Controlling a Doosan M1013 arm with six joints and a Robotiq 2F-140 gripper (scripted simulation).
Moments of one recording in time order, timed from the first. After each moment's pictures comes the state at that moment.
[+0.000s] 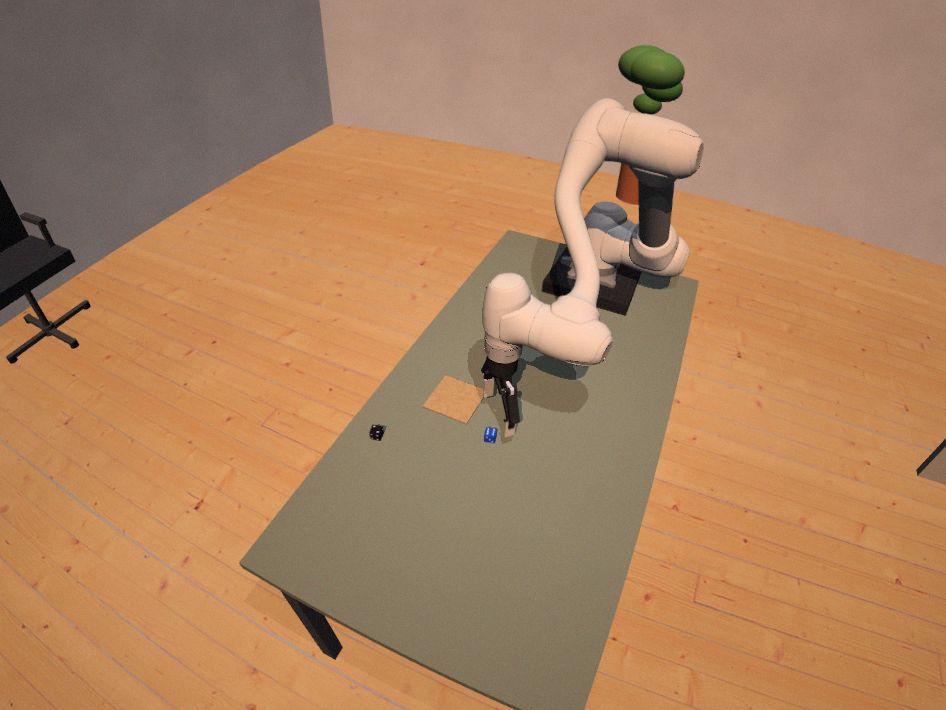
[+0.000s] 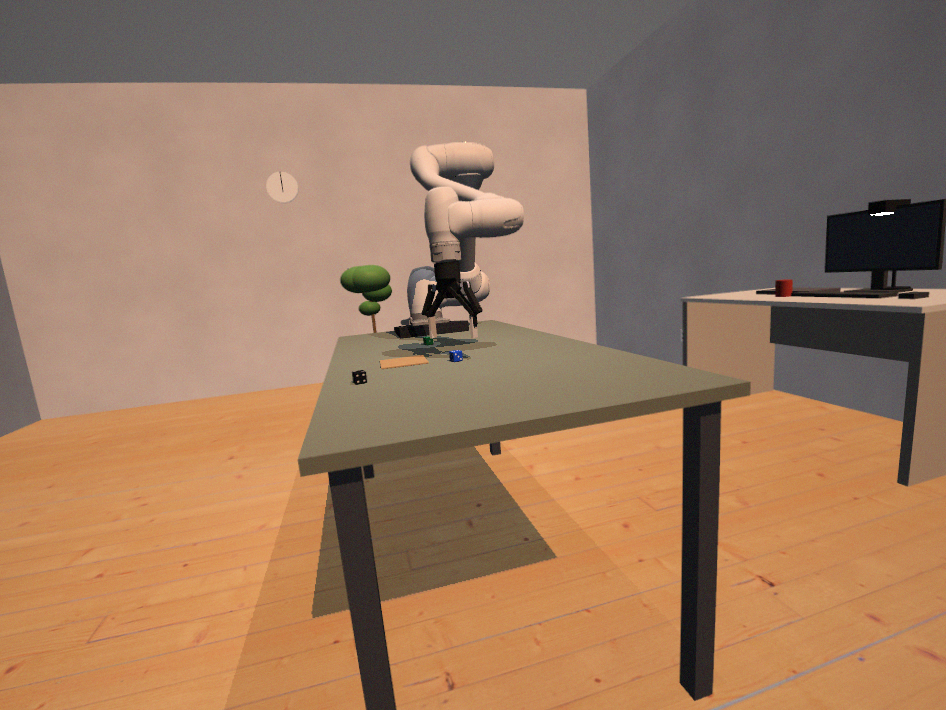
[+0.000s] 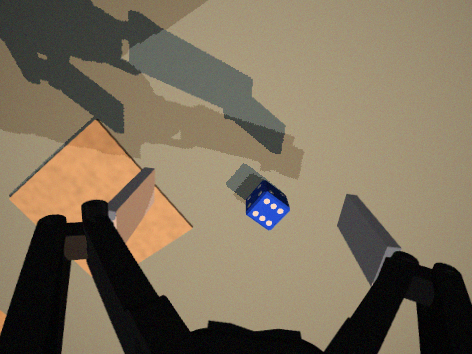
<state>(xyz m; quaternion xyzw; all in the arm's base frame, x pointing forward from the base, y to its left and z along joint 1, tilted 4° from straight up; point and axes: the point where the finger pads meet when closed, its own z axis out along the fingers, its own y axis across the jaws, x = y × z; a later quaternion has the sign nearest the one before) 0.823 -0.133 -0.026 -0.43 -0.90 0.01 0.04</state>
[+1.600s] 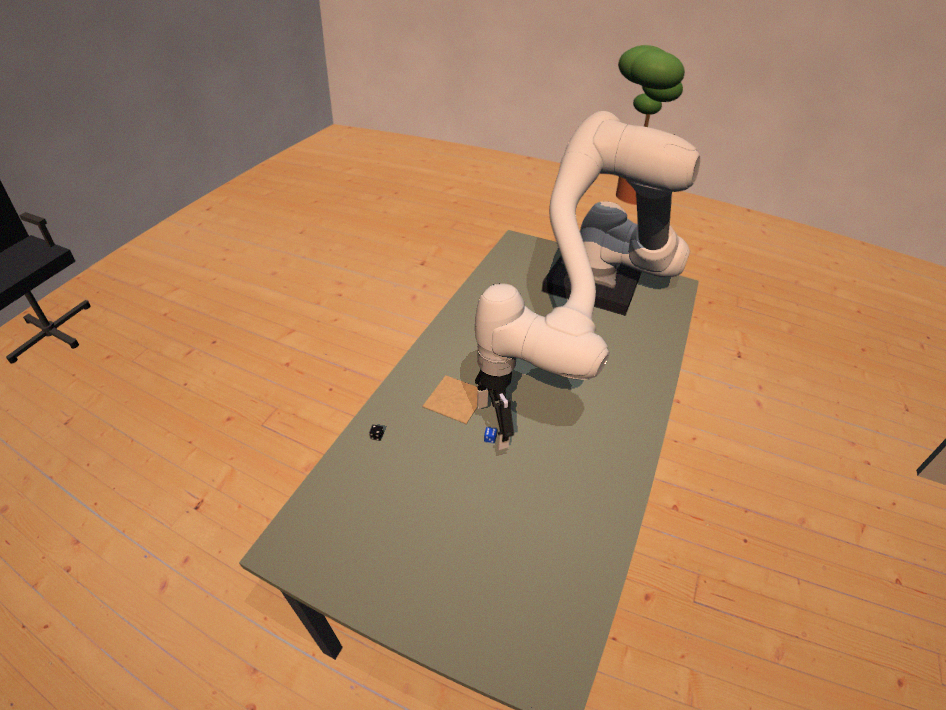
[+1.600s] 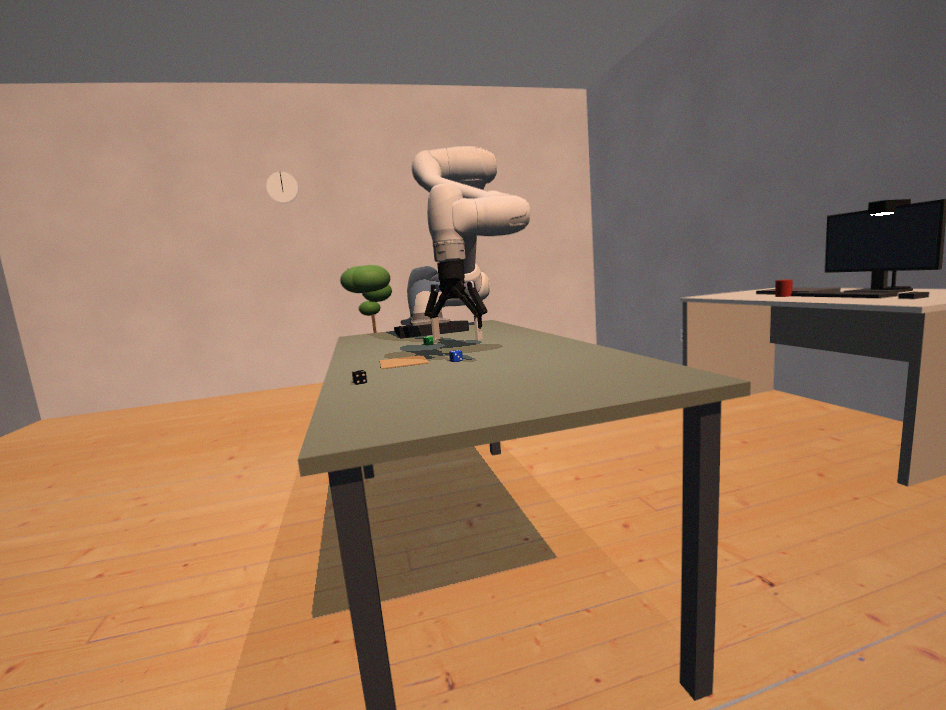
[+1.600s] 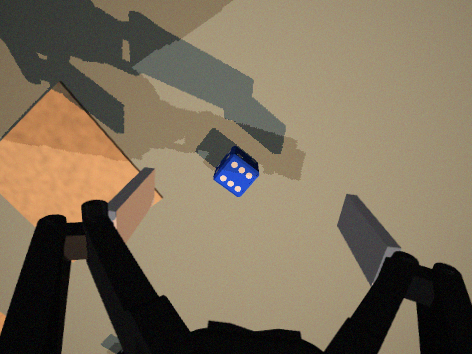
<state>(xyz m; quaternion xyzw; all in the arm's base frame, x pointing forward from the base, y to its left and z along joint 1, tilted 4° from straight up) 0.867 -0.136 -0.030 -0.43 -0.90 0.01 0.04</state>
